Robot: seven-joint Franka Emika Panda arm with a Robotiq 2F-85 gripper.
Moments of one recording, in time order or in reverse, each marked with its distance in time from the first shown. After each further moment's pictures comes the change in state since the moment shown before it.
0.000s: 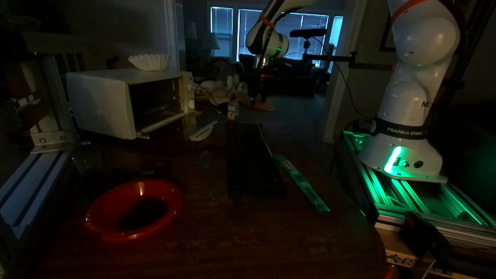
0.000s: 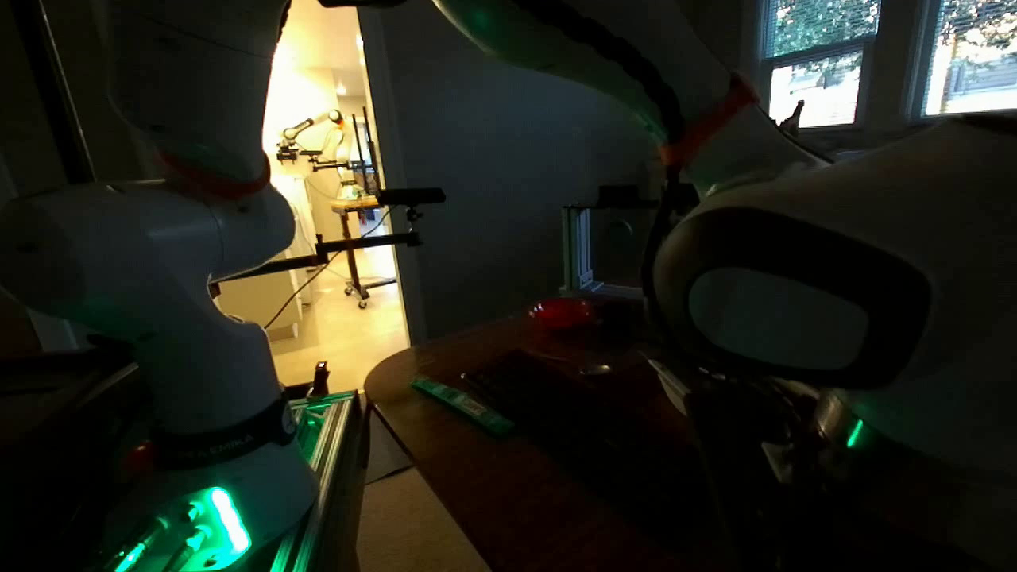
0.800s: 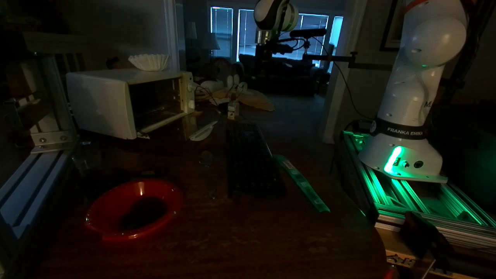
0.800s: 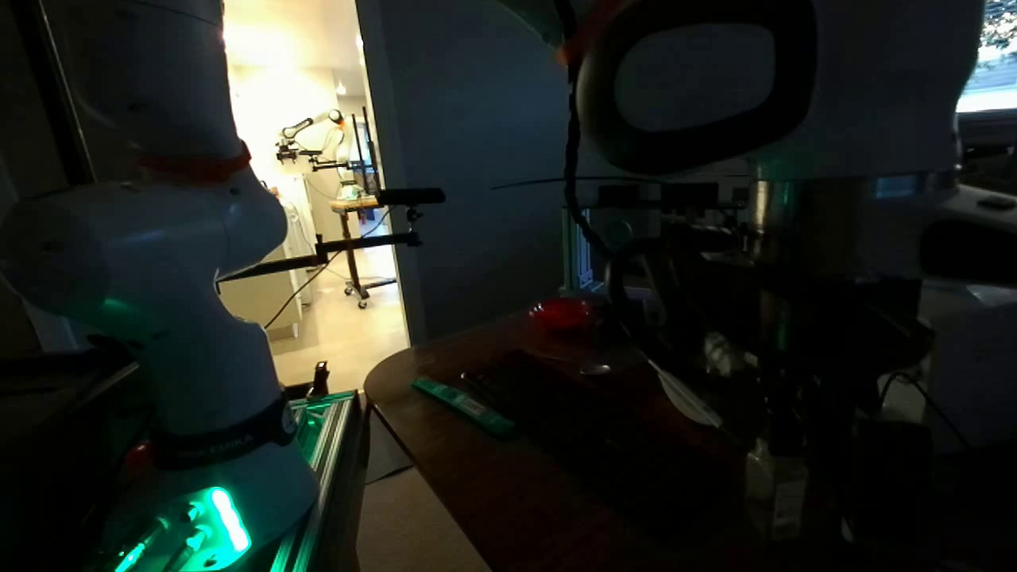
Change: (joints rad) arm 0.141 -0.305 -0.087 -0.166 -0.261 0.013 0.300
